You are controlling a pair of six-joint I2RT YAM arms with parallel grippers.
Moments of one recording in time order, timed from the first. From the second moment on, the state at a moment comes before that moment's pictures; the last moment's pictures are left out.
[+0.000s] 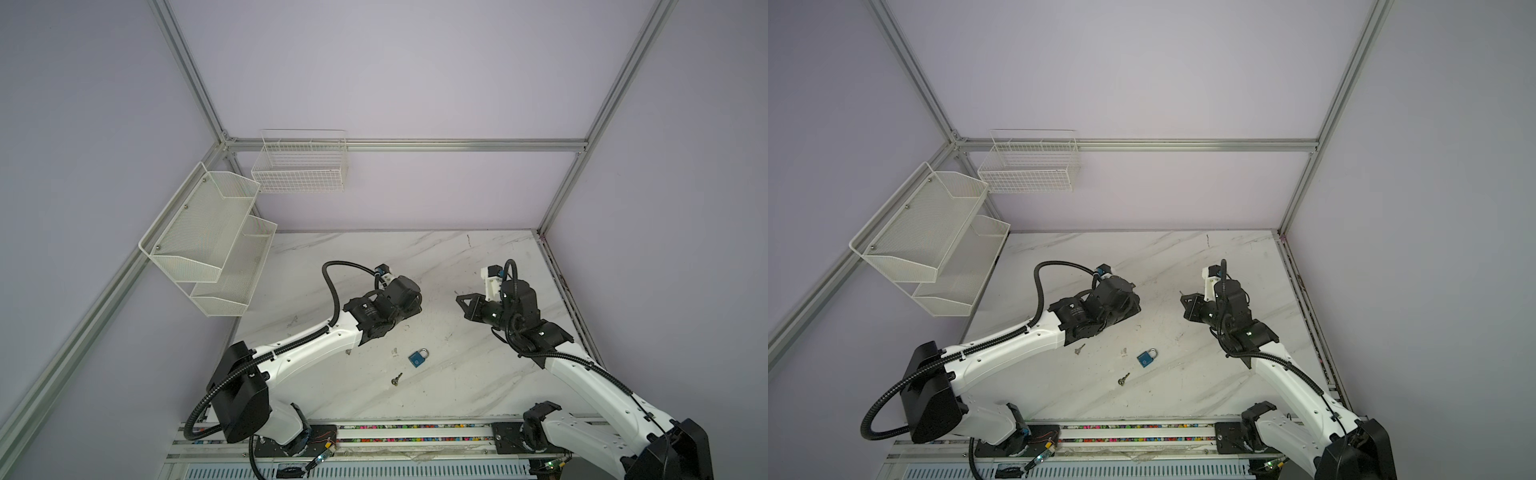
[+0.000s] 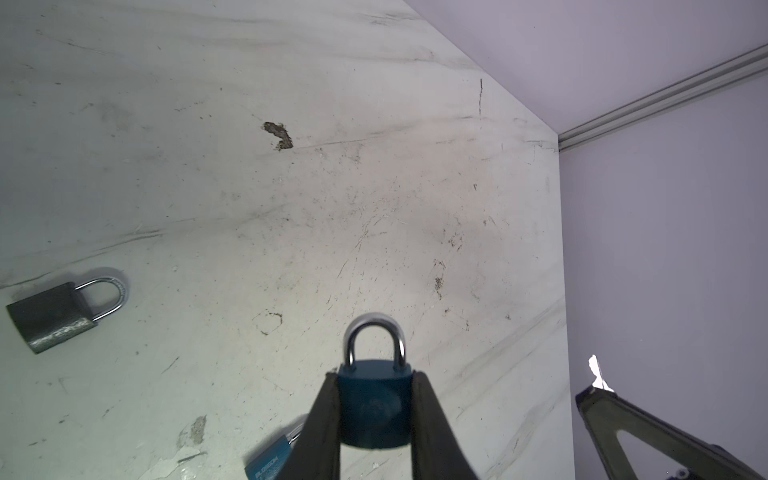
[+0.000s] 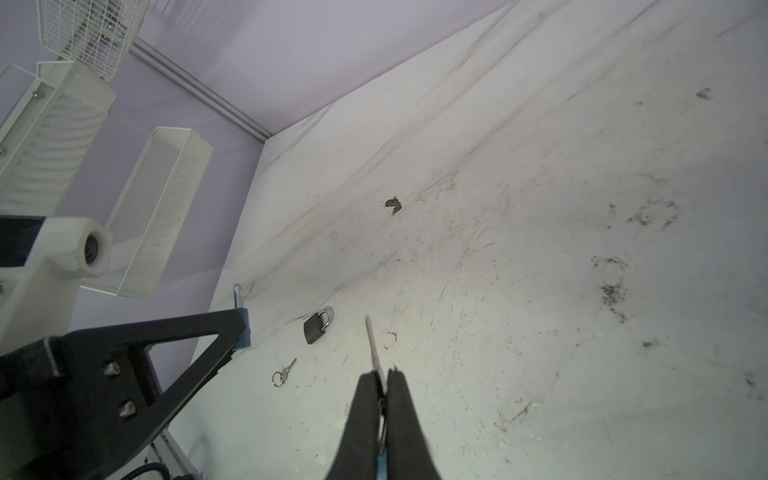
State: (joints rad) left arm -0.86 1.45 1.16 -0.45 -0.33 -1.13; right arm 0.48 1.02 0.70 -0.15 -0.22 0.65
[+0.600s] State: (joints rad) left arm -0.81 1.28 1.06 -0.43 -0.34 -1.31; right arm 0.84 1.06 0.60 0.15 -0.01 0.66
